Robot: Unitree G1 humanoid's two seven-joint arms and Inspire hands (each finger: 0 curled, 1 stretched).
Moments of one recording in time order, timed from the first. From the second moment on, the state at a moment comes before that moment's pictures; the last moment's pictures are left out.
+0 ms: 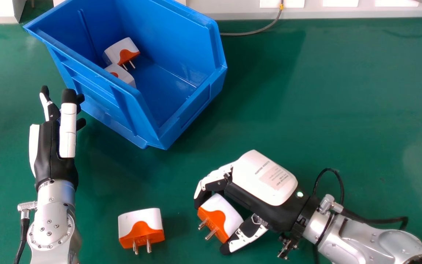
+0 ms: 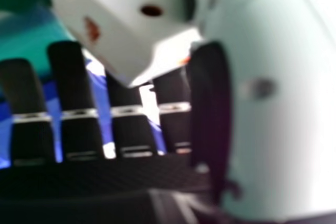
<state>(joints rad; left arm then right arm) -0.30 0.24 0.26 0.81 -0.09 -0.47 0.03 -0.42 -0.40 0.63 0.82 -0.92 -0.86 -0.58</state>
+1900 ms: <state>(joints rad) -0.34 0.22 0.24 0.87 -0.07 -0.47 0.08 -0.89 -0.21 0.69 1.03 -1.11 -0.66 -1.41</state>
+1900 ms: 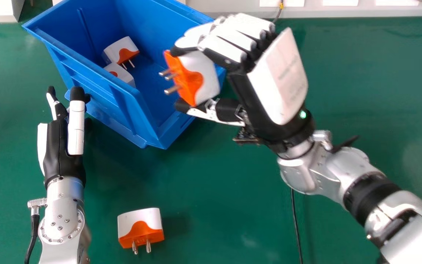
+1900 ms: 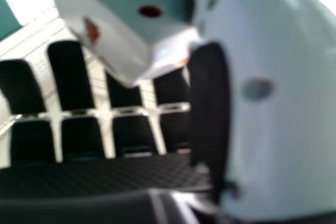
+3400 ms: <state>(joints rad) -0.38 0.22 0.25 0.97 -0.09 -0.54 0.05 -1.20 -0.14 0.73 1.18 -1.01 -0.31 -0.48</state>
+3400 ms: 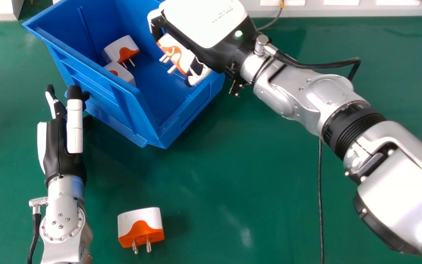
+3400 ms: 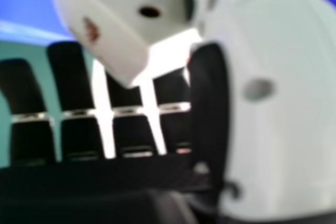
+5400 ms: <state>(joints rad) -0.32 0.23 0.24 0.85 -0.07 -0.49 0.09 -0.48 -0.30 0.99 0.94 -1.22 -0.91 -1.35</state>
